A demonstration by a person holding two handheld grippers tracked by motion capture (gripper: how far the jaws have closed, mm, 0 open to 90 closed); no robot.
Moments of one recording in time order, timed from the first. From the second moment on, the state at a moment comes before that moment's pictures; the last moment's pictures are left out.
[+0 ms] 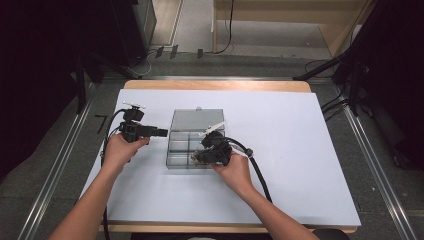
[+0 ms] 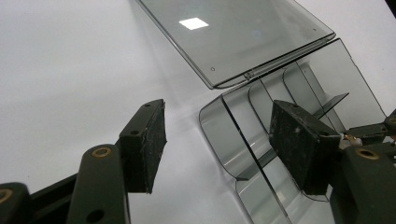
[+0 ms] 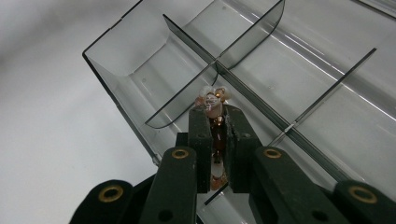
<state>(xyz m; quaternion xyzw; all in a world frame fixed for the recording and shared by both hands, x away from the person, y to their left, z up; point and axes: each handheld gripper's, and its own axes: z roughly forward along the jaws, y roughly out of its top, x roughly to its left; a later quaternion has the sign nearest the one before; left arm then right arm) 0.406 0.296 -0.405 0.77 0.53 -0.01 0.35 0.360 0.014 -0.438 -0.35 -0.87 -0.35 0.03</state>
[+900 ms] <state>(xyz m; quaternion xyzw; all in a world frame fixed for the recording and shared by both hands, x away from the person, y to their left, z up) 0.406 0.295 -0.407 0.77 0.53 -0.01 0.35 0.361 0.014 -0.440 -0.35 -0.87 -0.35 0.04</state>
